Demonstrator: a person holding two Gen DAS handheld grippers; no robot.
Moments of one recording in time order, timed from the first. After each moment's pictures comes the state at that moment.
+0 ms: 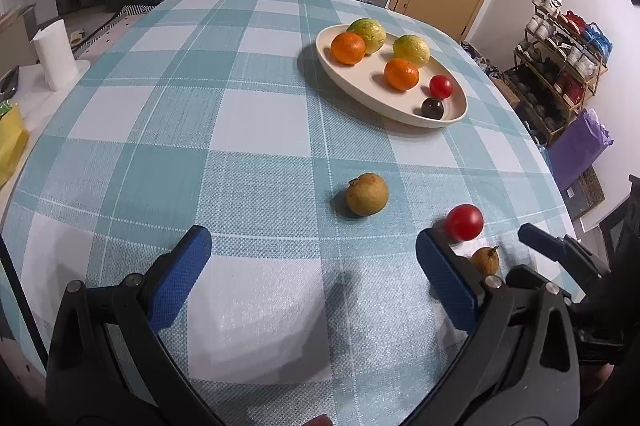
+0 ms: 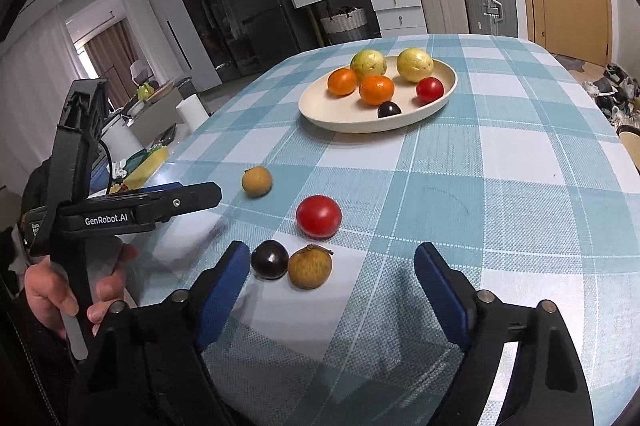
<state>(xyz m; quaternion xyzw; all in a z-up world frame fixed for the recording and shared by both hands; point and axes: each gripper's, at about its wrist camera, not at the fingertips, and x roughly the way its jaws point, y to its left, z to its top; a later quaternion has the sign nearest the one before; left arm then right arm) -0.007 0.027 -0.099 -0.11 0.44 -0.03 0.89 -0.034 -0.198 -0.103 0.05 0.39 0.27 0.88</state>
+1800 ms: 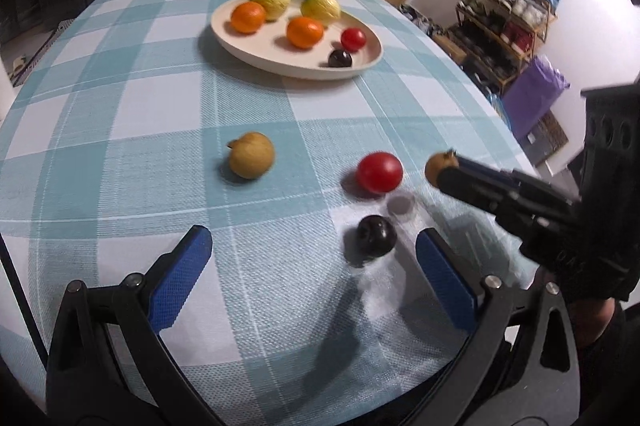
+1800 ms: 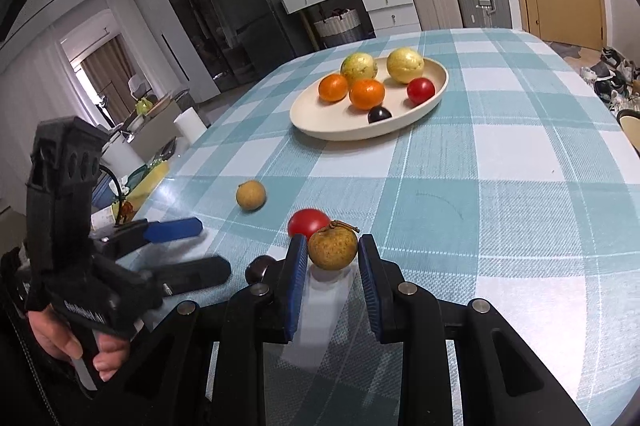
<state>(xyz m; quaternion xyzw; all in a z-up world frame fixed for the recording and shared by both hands) -0.016 -0.031 -0.104 -0.06 0.47 -0.15 0.87 -0.022 -0.207 -0.101 0.09 0.39 0.27 0.88</state>
